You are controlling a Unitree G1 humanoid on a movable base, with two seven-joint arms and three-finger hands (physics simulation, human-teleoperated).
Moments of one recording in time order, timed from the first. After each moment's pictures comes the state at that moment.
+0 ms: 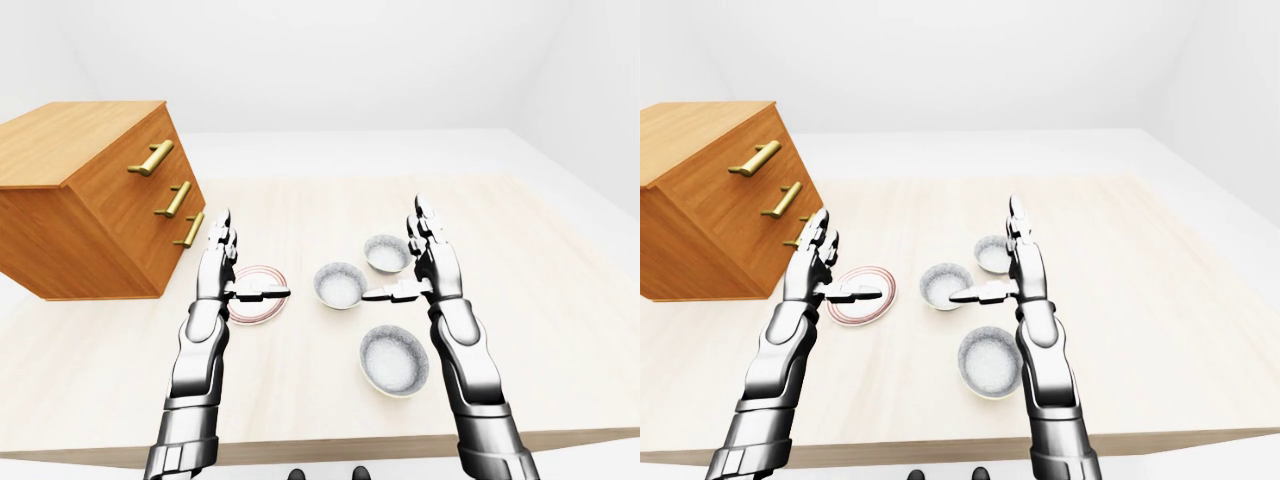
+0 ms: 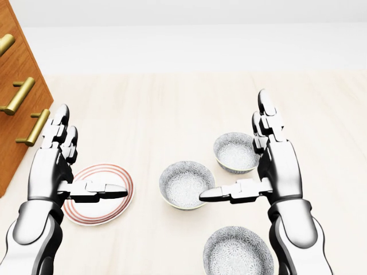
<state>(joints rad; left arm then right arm) -0.26 0.12 0.13 0.09 -0.04 0.09 -0.06 -0.19 -0.04 -0.04 -0.12 -0.02 0.09 0.05</state>
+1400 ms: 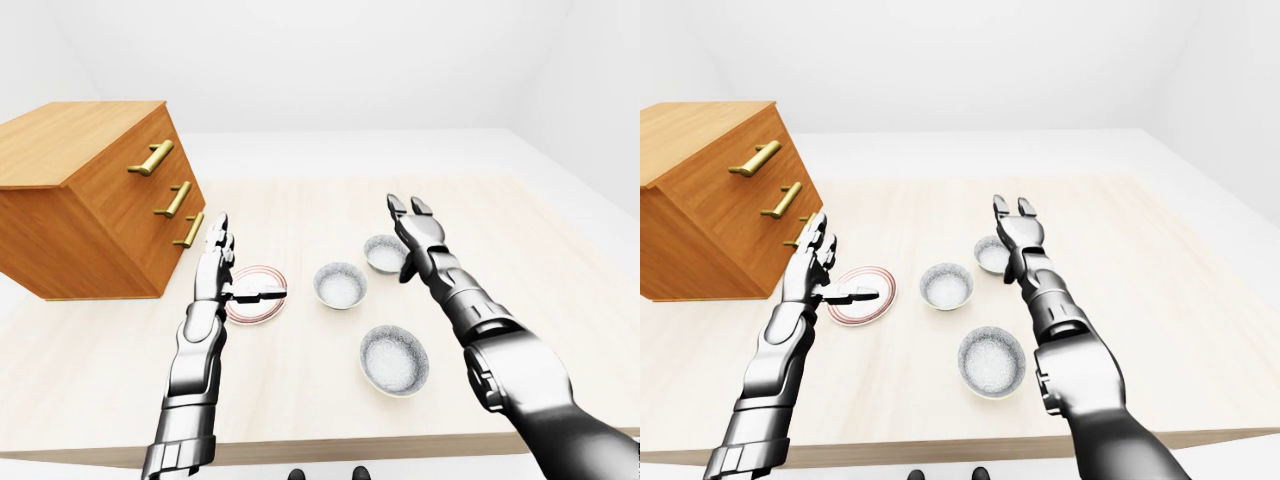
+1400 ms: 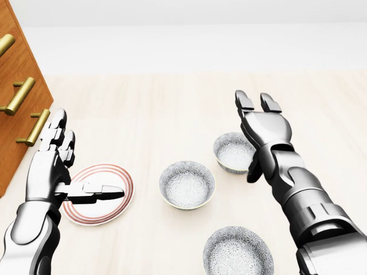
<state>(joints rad) -0.27 0.13 0.14 0.13 -0.05 0.09 -0.06 -0.96 -0.26 0.08 1.27 -1.08 -0.09 -0.24</state>
